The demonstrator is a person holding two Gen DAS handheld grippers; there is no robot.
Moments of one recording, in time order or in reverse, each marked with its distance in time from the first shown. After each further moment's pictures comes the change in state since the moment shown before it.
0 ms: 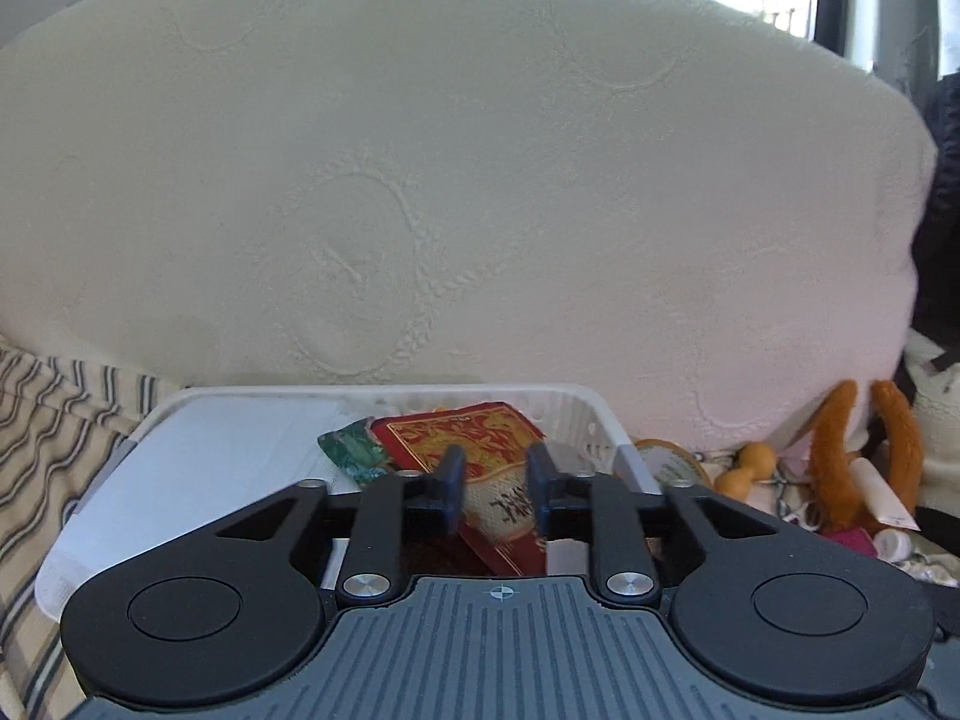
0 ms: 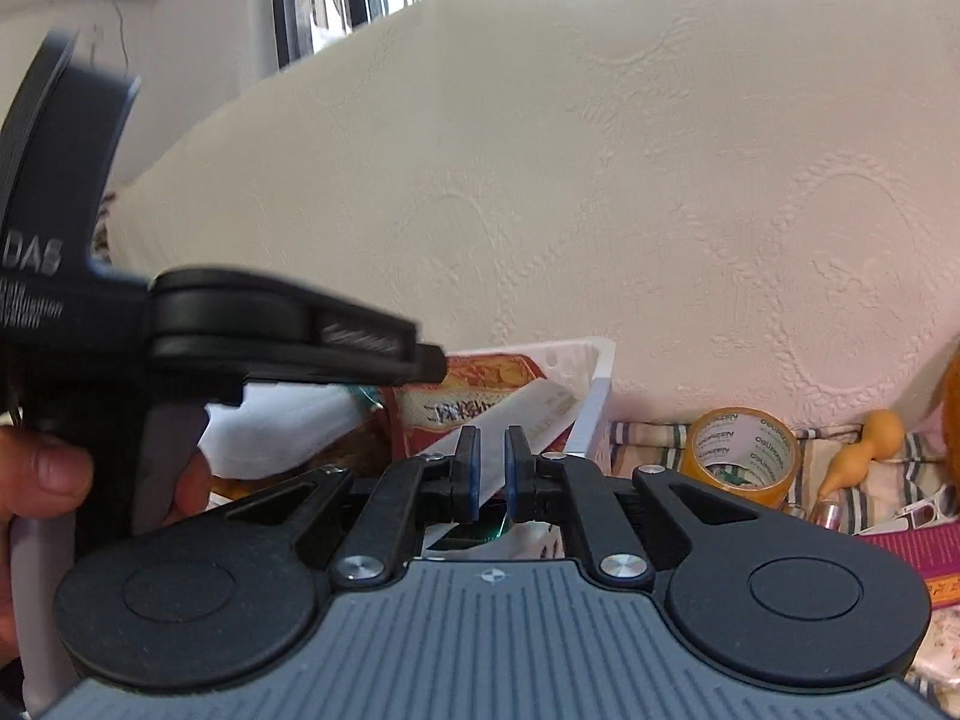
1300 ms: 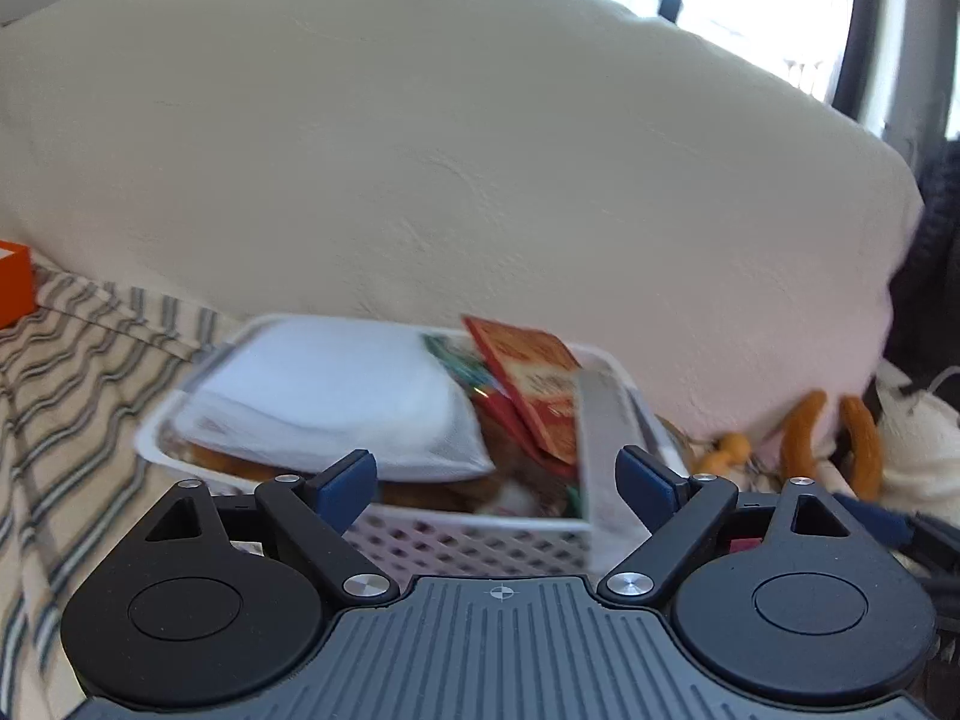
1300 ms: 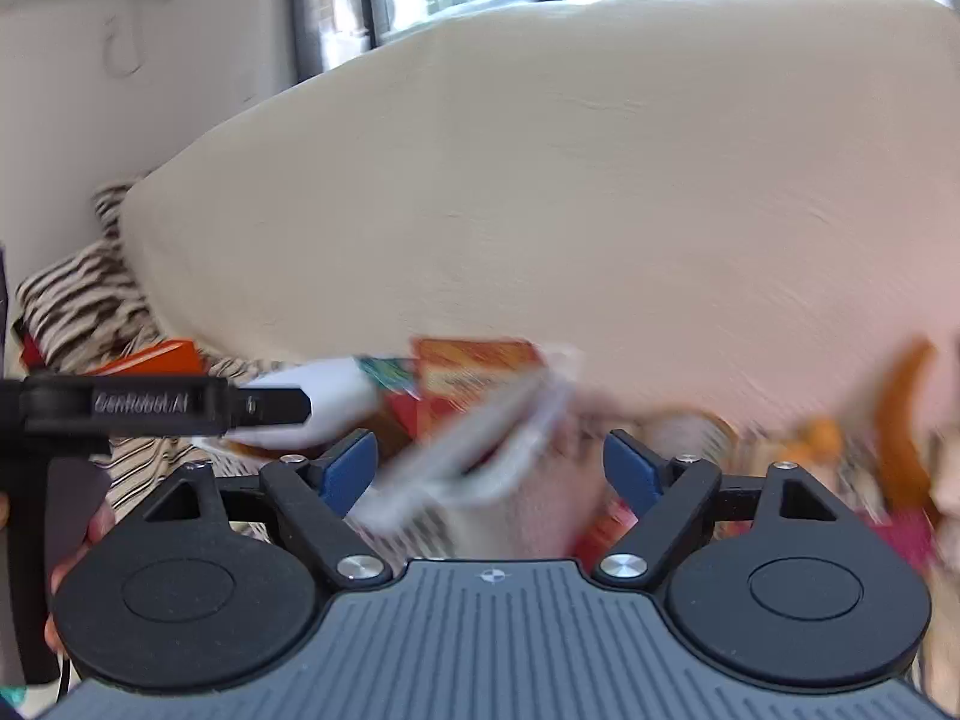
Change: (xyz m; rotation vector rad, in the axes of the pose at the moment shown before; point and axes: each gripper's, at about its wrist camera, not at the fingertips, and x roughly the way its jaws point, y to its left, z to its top) left arm -0.074 0.018 -0.046 -0.119 -0.004 -0.014; right arm -0.077 0.009 -0.015 0.001 0.027 -0.034
